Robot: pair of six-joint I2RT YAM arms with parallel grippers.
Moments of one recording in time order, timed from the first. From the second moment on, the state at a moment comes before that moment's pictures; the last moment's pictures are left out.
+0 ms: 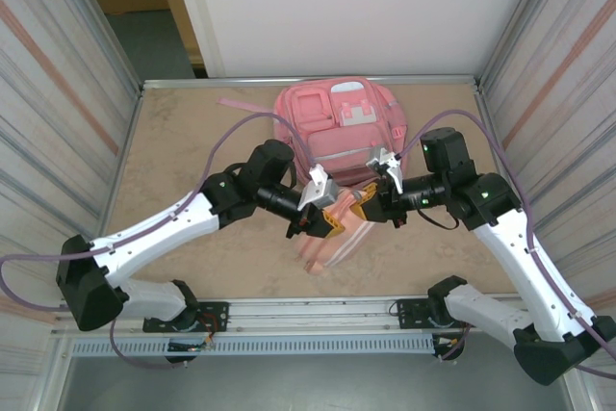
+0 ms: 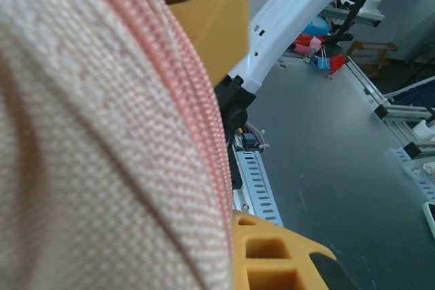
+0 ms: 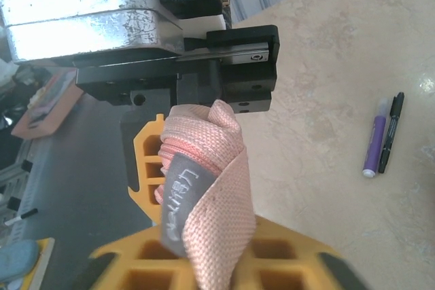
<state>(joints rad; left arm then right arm) -0.90 1.29 1.11 -0.39 0.89 0.24 0.48 0.96 1.17 -0.93 -0.91 -0.21</state>
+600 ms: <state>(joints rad) -0.90 1.28 1.08 -0.38 0.84 0.27 0.60 0.98 1.09 -0.76 -0.78 0.07</state>
